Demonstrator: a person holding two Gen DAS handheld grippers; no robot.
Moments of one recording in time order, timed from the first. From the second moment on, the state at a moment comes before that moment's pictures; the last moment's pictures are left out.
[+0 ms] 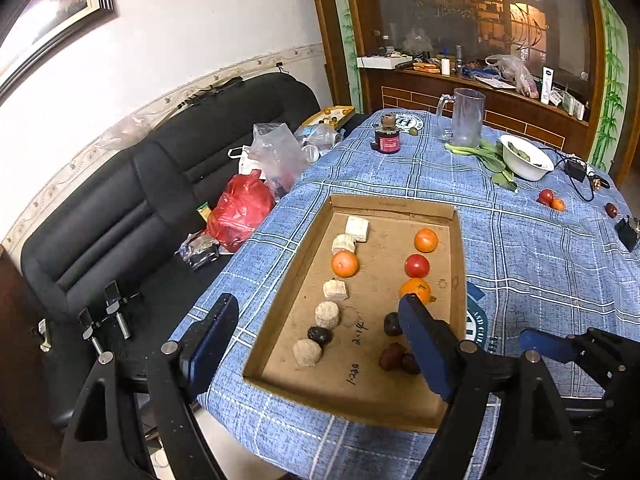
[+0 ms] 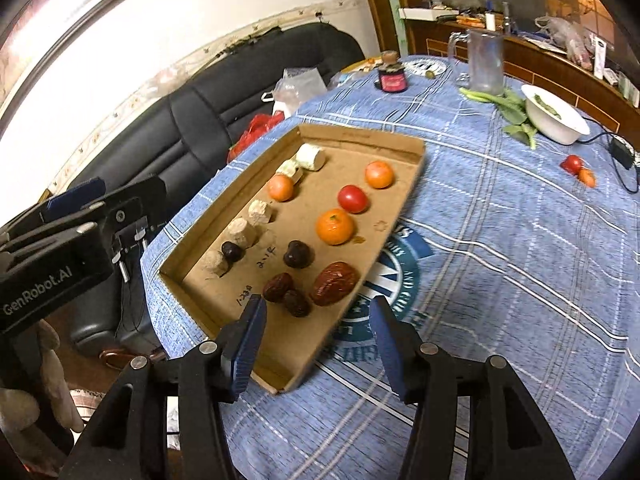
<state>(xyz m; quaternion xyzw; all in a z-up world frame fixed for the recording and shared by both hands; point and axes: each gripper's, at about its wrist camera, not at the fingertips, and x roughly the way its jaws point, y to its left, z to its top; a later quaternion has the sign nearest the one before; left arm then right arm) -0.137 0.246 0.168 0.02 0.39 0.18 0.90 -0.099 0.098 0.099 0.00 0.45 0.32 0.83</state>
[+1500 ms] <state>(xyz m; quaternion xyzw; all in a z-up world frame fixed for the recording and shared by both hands) -0.202 0.240 0.212 0.02 0.28 0.28 0.92 -0.138 0.100 0.117 -0.03 0.42 0.32 0.84</state>
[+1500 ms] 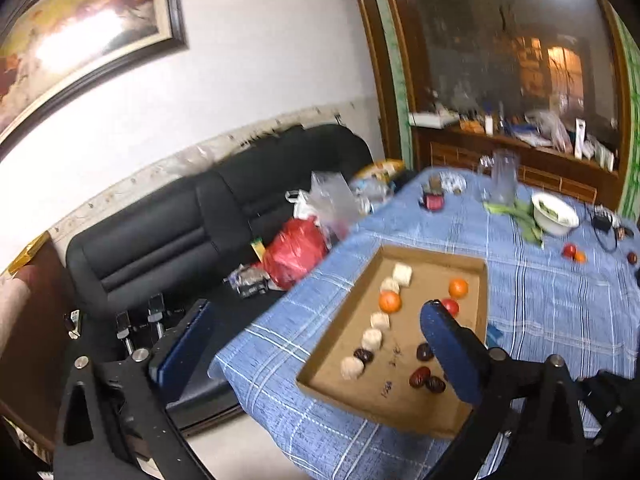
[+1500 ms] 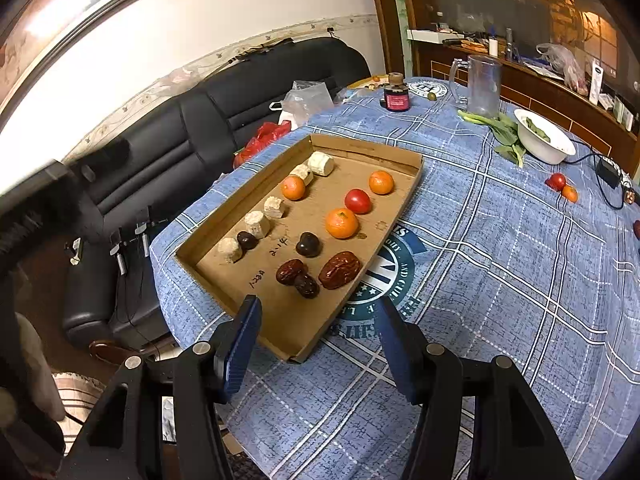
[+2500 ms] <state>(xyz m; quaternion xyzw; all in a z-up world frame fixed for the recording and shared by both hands) -0.185 0.273 0.167 -0.03 0.39 0.24 0.89 -0.139 0.130 0.110 -0.04 0.43 0.33 0.84</state>
